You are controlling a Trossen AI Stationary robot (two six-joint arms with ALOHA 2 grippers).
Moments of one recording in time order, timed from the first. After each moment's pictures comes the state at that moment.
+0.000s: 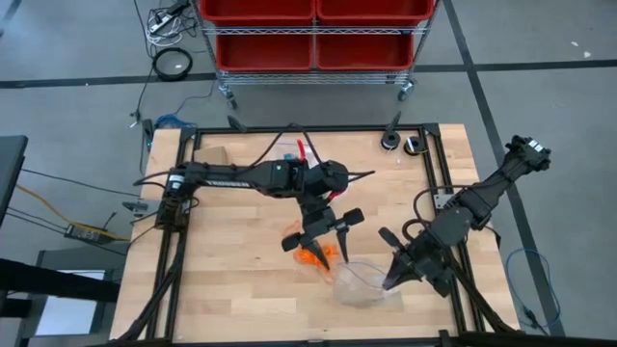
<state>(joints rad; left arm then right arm) -0.07 2.01 2.07 -0.63 0.99 0.86 0.64 1.13 1.10 -0.28 -0.08 -0.36</state>
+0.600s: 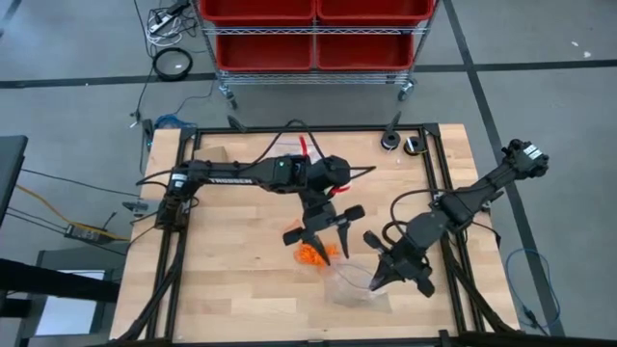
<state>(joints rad) -0.04 2.02 2.08 -0.64 1.05 0.91 0.56 1.22 1.10 -0.26 -0.19 -0.32</state>
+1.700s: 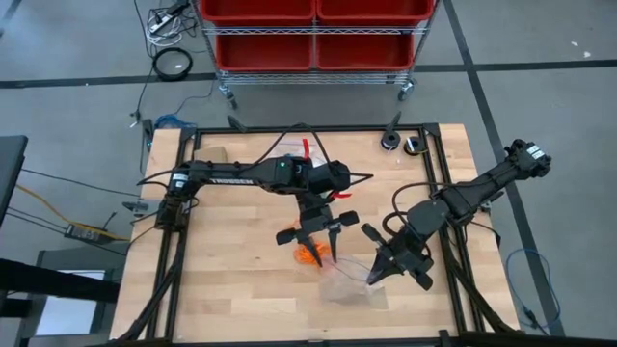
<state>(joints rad) -0.04 2.03 2.08 -0.80 1.09 0.96 0.51 1.20 1.10 -0.19 -0.25 -0.39</state>
